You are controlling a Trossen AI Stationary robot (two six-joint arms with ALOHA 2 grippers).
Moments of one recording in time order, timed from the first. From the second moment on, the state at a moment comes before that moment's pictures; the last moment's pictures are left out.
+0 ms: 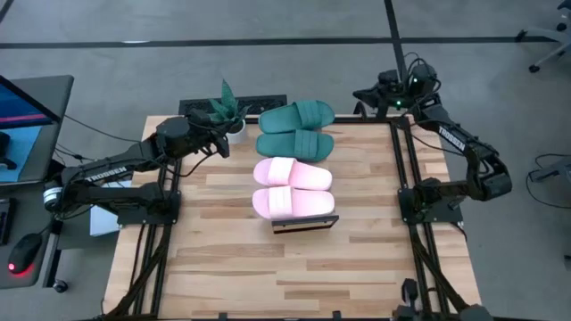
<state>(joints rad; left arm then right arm) 0.43 0.85 0.75 -0.10 -0.27 -0.23 -1.22 1.23 0.83 0.23 -1.06 0.15</state>
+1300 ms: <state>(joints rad) 0.43 0.85 0.73 -0.06 -0.28 -0.28 -0.91 1.65 1.57 -0.67 -0.24 -0.39</state>
